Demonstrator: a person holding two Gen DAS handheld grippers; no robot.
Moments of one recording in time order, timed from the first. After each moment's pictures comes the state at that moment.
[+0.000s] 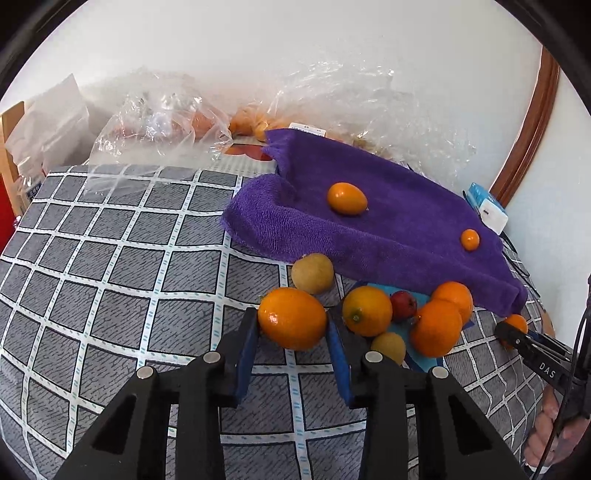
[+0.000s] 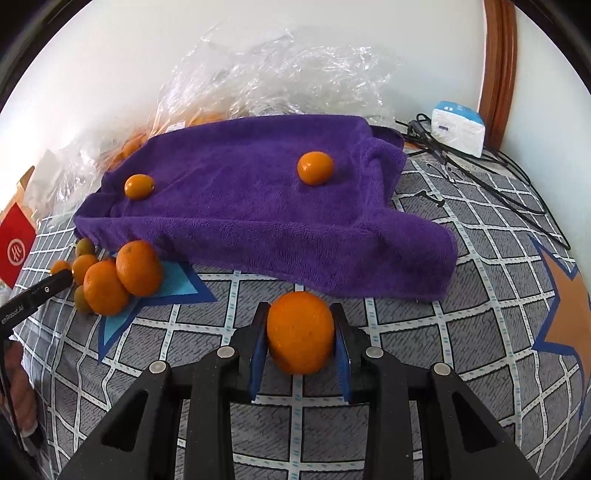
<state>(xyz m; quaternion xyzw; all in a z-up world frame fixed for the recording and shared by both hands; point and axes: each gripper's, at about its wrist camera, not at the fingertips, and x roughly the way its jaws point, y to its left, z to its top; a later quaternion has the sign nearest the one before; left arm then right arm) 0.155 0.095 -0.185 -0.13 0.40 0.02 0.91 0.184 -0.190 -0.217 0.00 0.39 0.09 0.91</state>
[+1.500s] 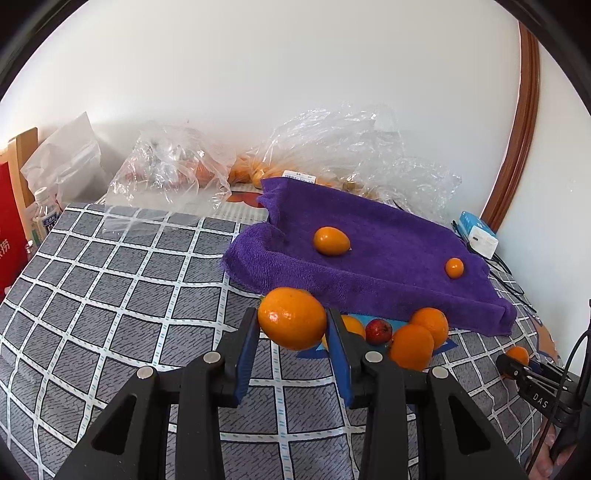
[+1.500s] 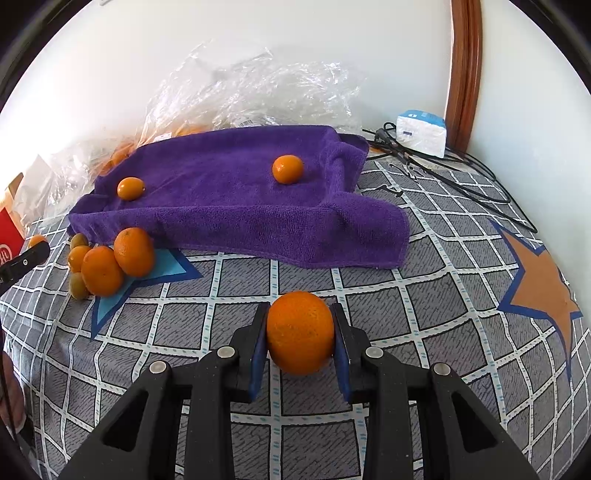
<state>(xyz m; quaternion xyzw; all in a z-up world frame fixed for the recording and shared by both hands) 0.131 0.084 -0.160 -0.11 0.32 0.03 0.94 0.150 -0.201 -0.215 0.00 0.36 0.04 0.93</state>
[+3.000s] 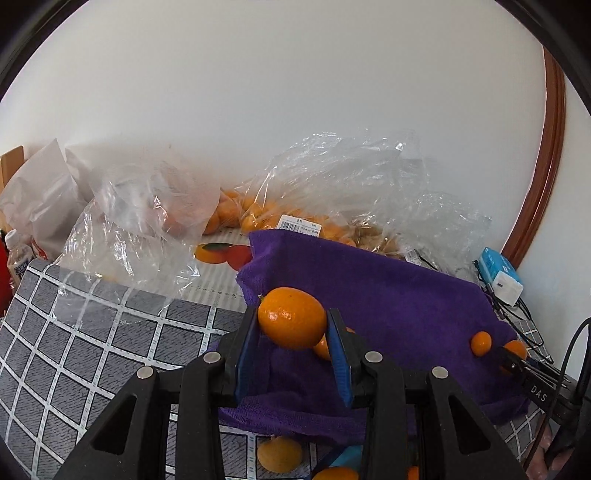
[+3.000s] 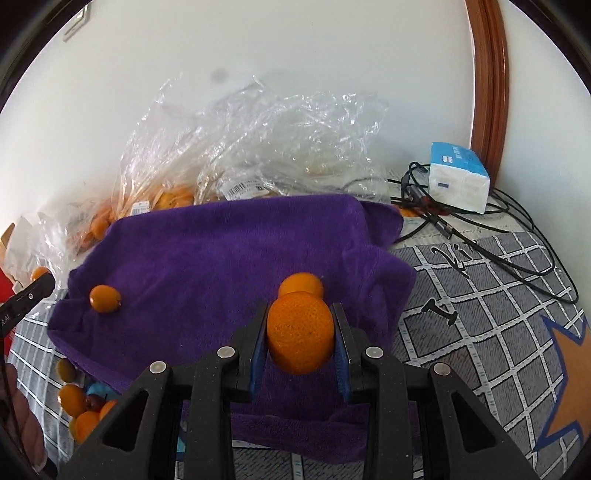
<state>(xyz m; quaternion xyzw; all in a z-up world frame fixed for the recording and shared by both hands) 0.235 0.086 -0.143 -0.12 0.30 0.06 0.95 0.267 -0.186 -0.182 0.04 0.33 0.05 0.94</state>
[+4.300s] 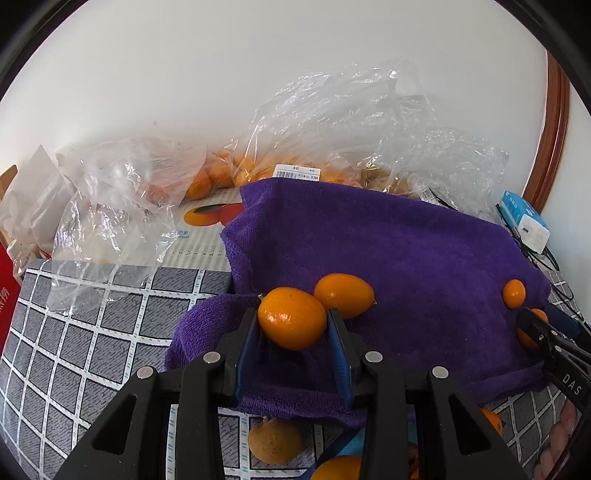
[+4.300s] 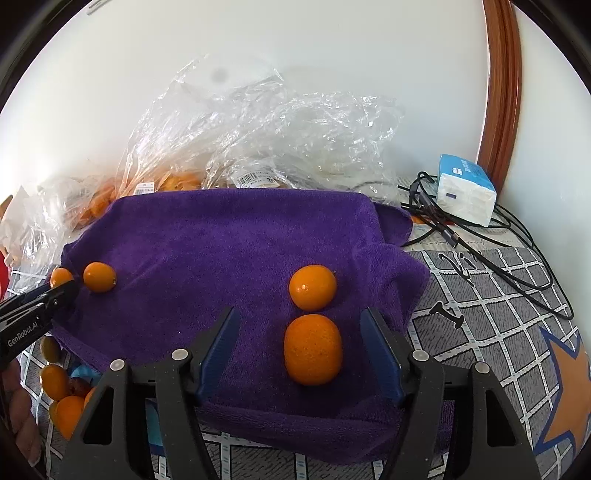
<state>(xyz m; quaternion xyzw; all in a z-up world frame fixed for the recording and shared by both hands) 0.256 0.064 -0.171 -0.06 0.38 0.07 0.92 0.262 -0.169 -0.190 0.00 0.32 0.05 0.95</state>
